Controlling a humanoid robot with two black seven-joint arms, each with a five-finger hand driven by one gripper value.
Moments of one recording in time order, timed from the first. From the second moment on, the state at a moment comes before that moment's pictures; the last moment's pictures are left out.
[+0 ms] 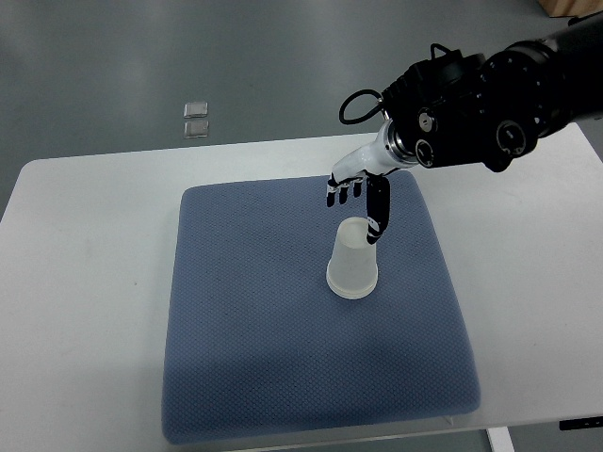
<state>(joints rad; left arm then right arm) -0.01 0.00 0.06 -0.27 0.13 -0.01 0.13 2.14 -0.08 -1.07 1.39 -0.22 0.18 0.04</state>
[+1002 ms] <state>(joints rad) -0.01 0.00 0.06 -0.28 0.13 -0.01 0.13 1.08 -0.43 0.38 0.84 0.22 0.03 0.25</state>
